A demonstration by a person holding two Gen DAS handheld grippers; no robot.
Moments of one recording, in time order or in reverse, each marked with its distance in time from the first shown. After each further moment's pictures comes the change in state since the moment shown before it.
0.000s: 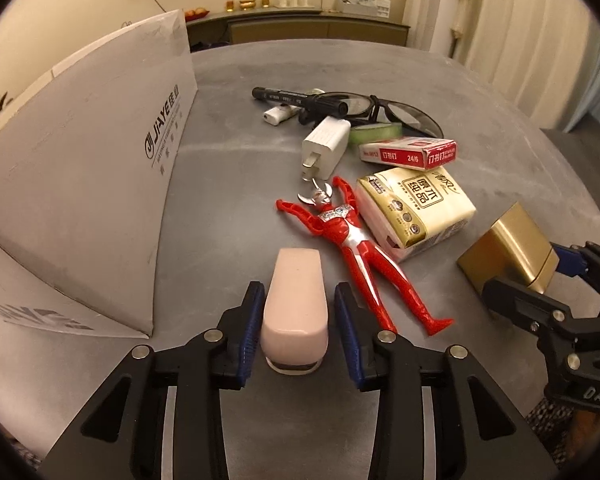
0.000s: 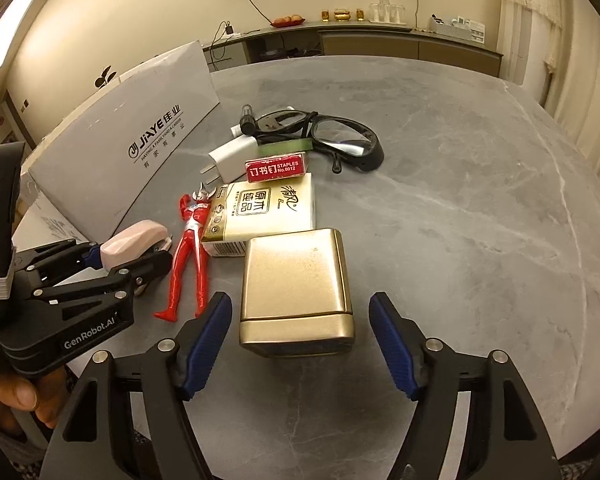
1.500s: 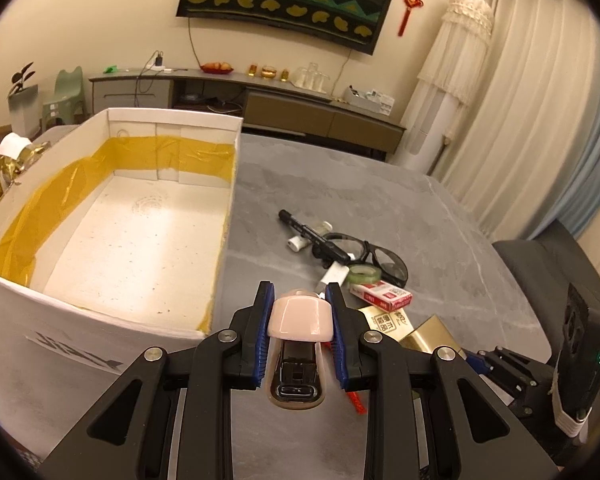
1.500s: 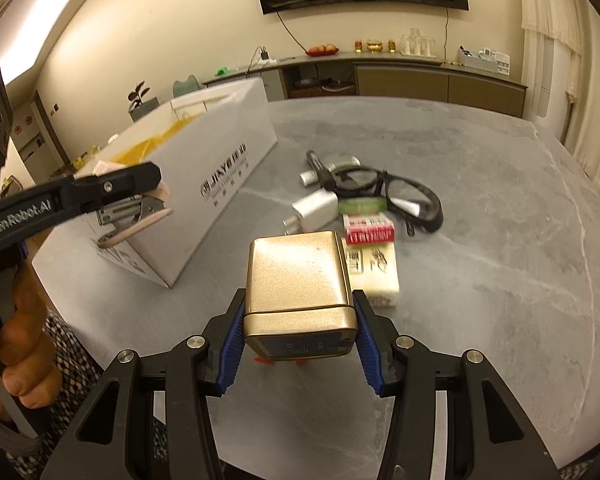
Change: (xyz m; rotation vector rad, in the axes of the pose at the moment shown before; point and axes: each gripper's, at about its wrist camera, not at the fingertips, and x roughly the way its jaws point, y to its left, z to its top) left arm -0.100 0.060 0.034 -0.208 -0.275 -0.135; right arm -0.031 0.055 0.022 -0.056 -0.111 0.083
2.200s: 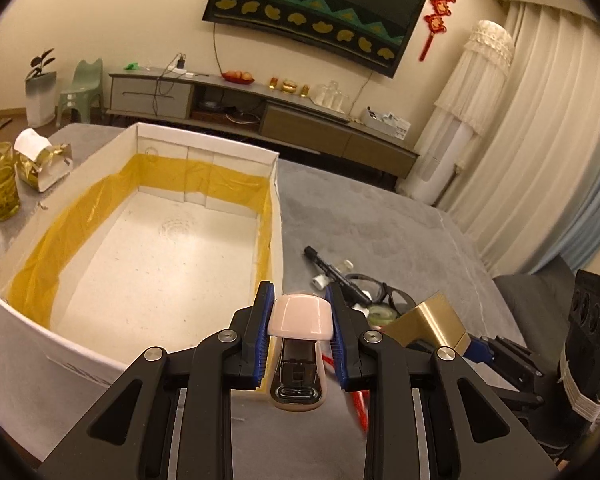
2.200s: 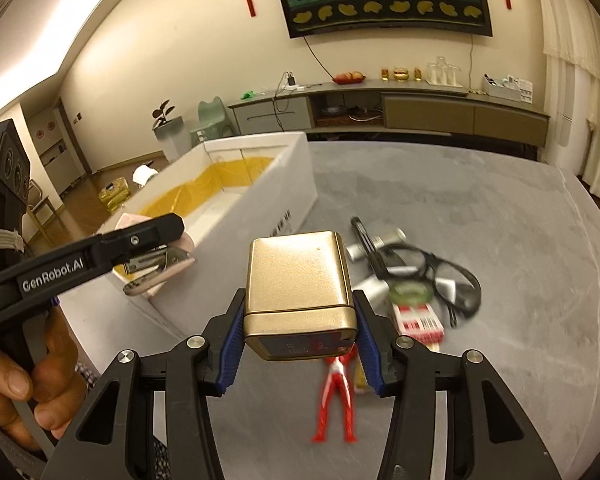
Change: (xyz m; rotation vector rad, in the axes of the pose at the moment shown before) left arm -0.015 0.031 0.038 -0.077 -0.050 0.023; right arm 0.002 0.038 0.067 -0.043 -0.077 0.075
